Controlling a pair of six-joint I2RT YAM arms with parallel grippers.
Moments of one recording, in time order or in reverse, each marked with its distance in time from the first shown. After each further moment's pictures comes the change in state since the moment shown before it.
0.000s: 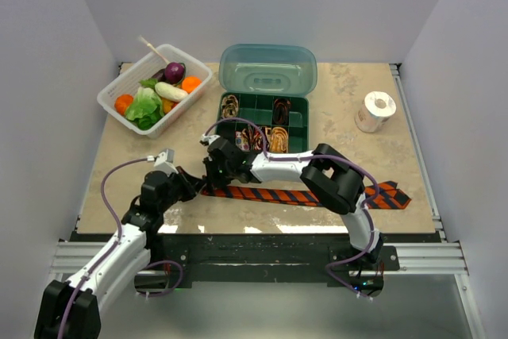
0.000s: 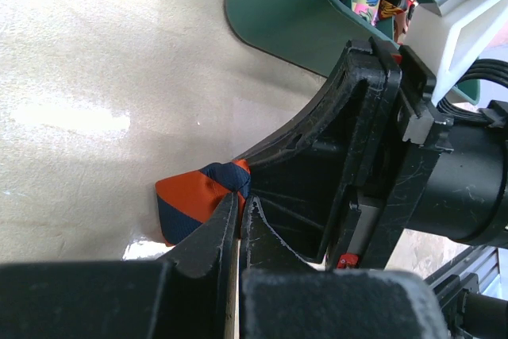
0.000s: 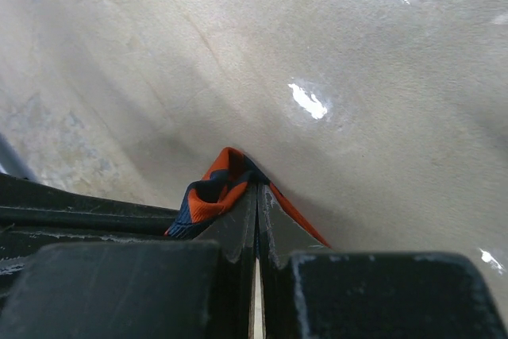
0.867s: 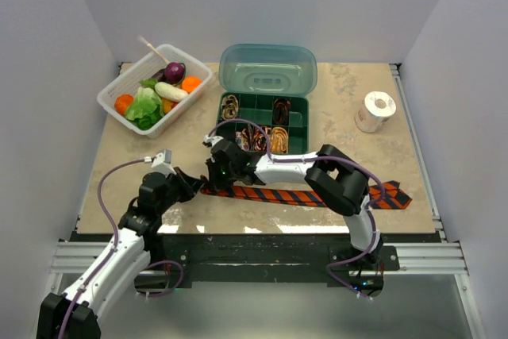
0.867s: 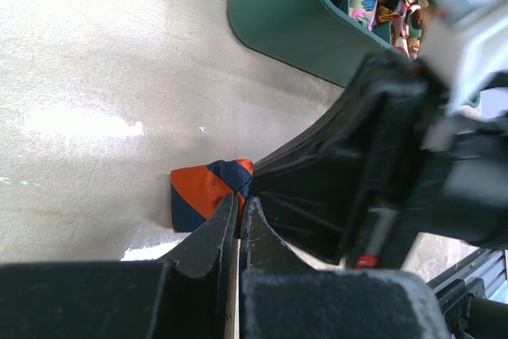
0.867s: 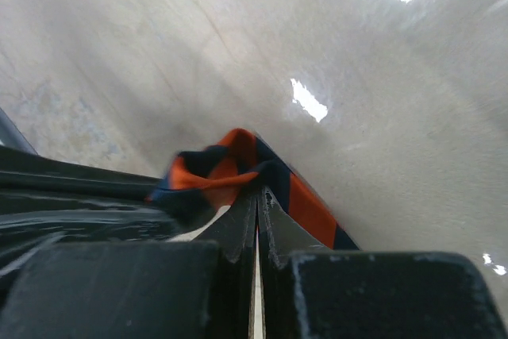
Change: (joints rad) left arm -0.010 -0.094 0.018 -0.108 -0.036 0.009; right arm 0.005 -0.050 -0.050 0.012 -0.001 0.001
